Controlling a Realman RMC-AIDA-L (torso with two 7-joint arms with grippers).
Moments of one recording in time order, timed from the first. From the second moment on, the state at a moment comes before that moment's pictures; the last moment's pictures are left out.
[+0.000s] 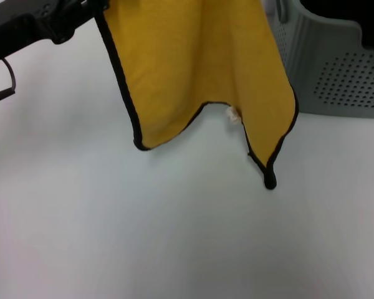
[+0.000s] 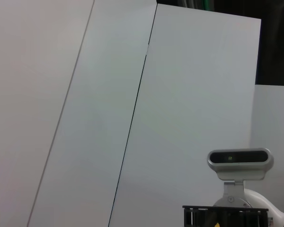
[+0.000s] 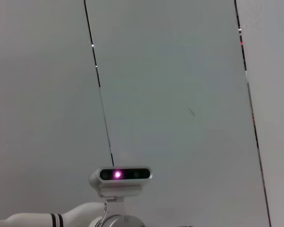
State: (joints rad) left arm -0.51 -2.00 0.82 0.67 1.30 1.79 -1.45; right arm 0.83 2.00 -0.91 -1.01 -1.54 -1.67 1.84
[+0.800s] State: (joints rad) left arm -0.50 -2.02 0.83 0.67 1.29 1.81 -1.41; right arm 0.81 2.01 -0.91 -0.98 -1.54 -1.67 1.83
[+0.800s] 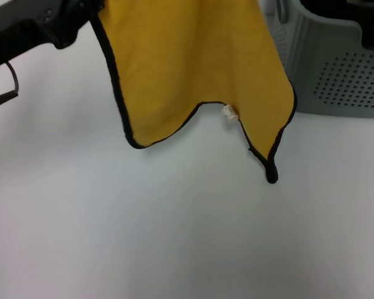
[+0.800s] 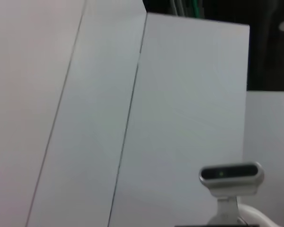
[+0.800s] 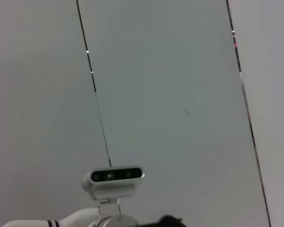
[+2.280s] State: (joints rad) left arm -0.44 -1.97 0.82 0.92 1.07 2.01 -1.41; right arm 0.47 2.02 -1.27 -0.92 -1.37 -1.77 1.45
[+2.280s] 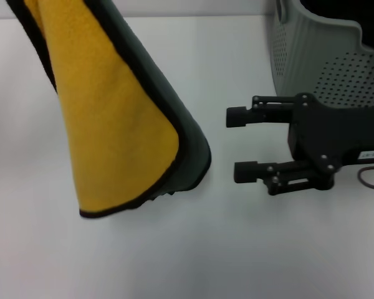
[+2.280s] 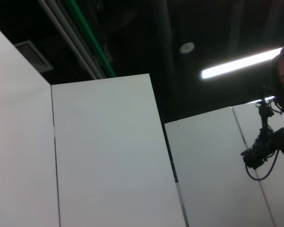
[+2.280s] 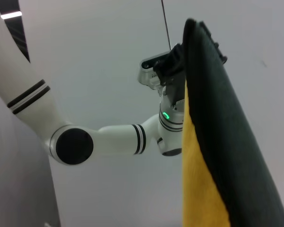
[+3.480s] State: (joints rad) left arm -0.46 -1.99 0.82 0.92 1.08 2.00 -1.39; right arm 0.77 2.03 -1.42 -0.40 -1.20 -1.69 1.18
